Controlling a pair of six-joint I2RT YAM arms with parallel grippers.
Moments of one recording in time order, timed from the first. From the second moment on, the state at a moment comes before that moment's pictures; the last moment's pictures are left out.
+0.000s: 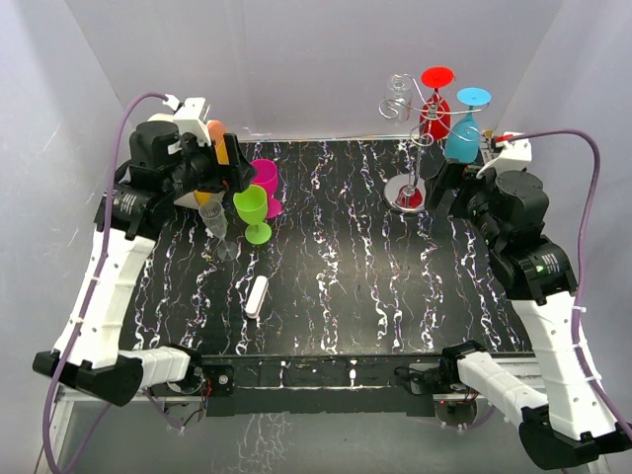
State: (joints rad) left arm -0.31 1.26 1.65 -0.86 0.16 -0.24; right arm 0.25 0.87 1.27 -0.64 0.16 0.23
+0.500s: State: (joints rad) left arm -0.35 1.15 1.36 -0.23 0.33 -0.22; right arm 0.25 1.01 1.53 -0.66 0.33 0.21
